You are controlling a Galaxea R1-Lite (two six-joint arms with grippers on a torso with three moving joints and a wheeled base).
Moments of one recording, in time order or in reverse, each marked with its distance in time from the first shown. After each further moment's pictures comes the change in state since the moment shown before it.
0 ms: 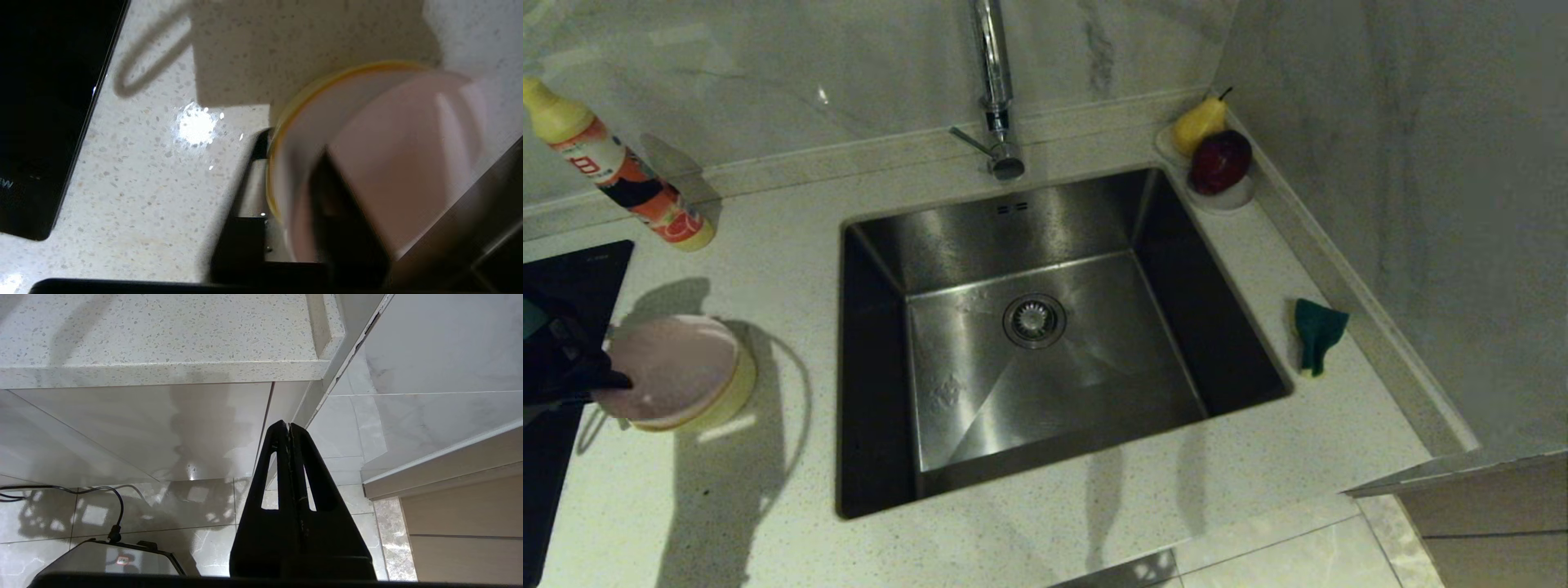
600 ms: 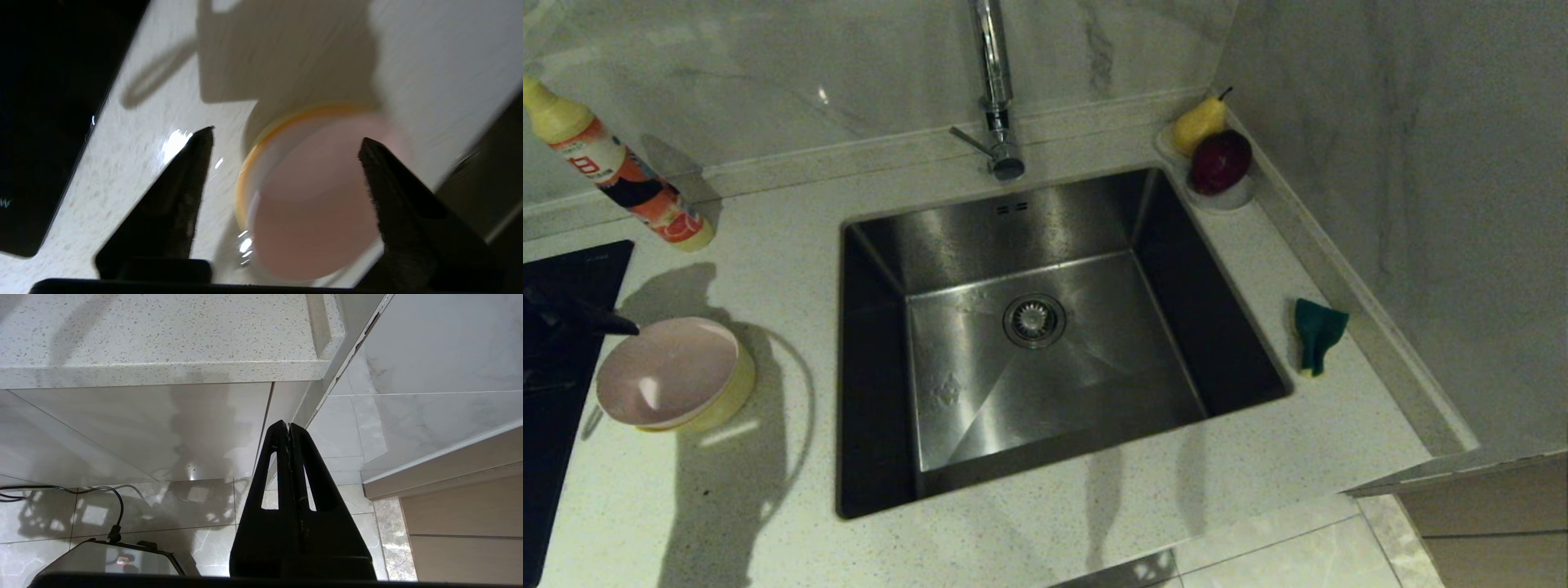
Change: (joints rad) left arm 0.010 -0.023 -0.076 -0.014 0.004 -0.077; right arm 0.000 0.000 0.000 0.000 0.000 0.000
